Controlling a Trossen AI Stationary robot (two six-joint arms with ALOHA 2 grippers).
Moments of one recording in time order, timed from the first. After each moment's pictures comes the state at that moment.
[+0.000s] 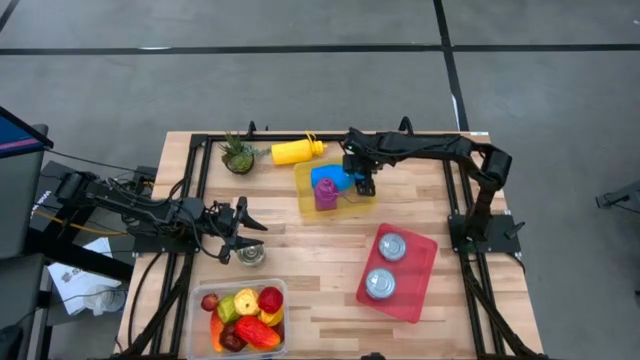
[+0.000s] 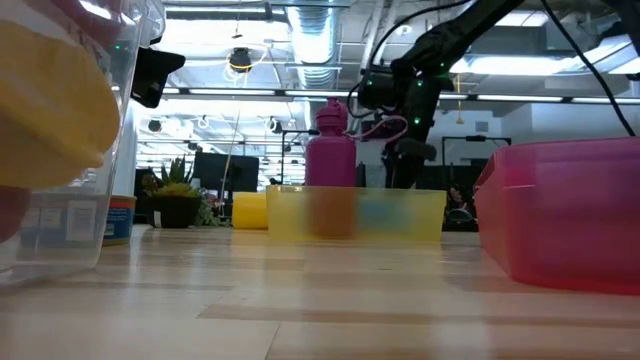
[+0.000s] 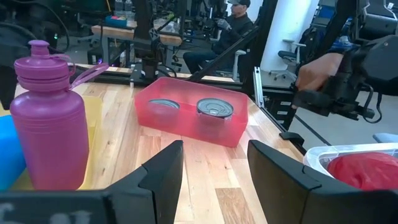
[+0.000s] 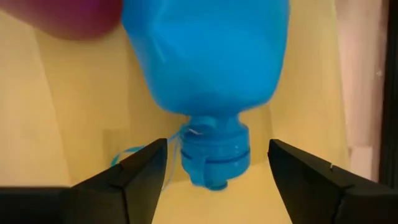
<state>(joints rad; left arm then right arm) -0.20 0.62 0.15 0.40 -0.03 -0.14 -0.46 1.82 1.27 -0.67 0.02 -0.48</state>
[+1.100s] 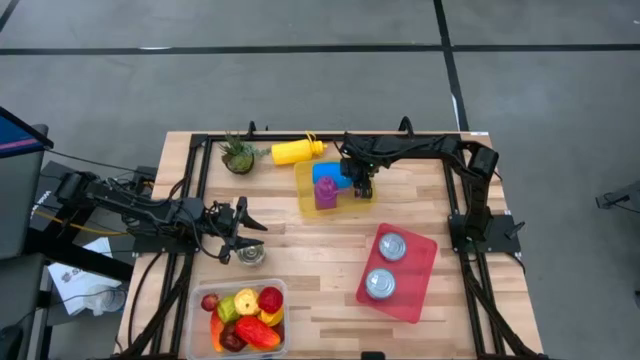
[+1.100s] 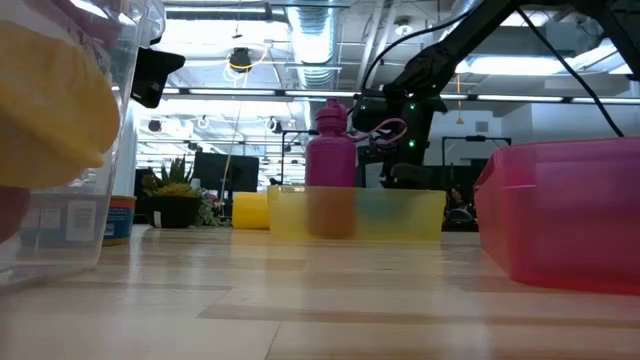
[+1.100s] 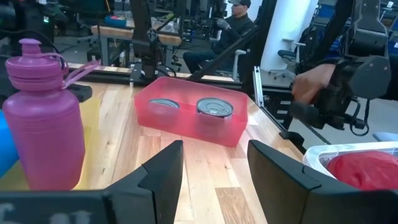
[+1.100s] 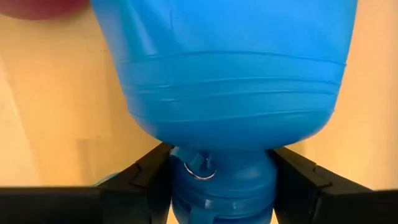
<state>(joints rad) -0.20 0.62 0.15 0.40 -0.03 -0.14 -0.48 1.93 1.27 -0.63 0.01 -0.47</state>
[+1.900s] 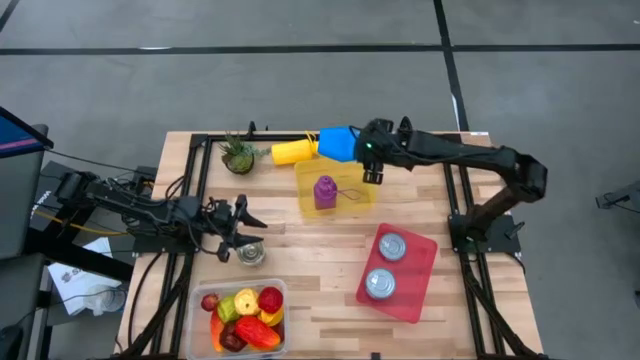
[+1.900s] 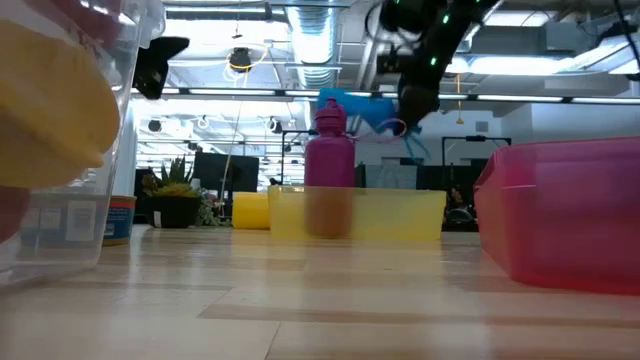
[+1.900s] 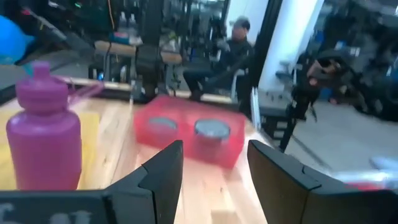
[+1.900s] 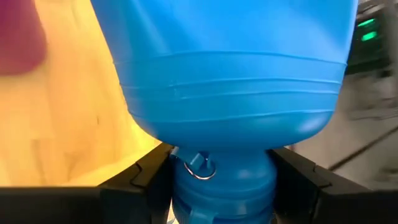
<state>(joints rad) -0.20 0.62 0.15 0.48 -0.05 -0.18 -0.36 1.54 1.27 -0.69 0.41 -0.42</state>
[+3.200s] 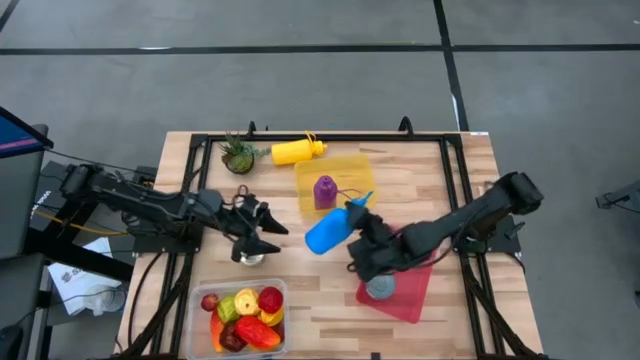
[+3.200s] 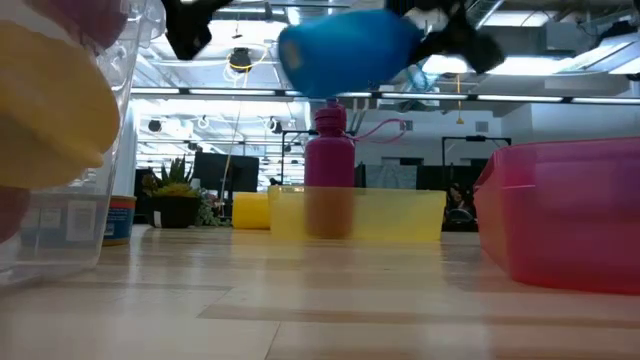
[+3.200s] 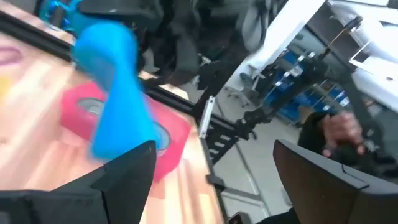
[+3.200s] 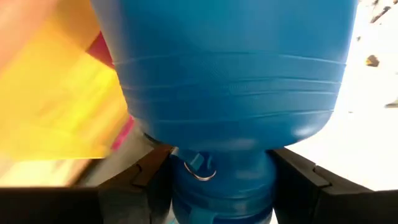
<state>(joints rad) -0.20 0.95 0.53 0.34 0.09 -0.57 0.43 1.63 1.27 -0.69 1.17 -0.95</state>
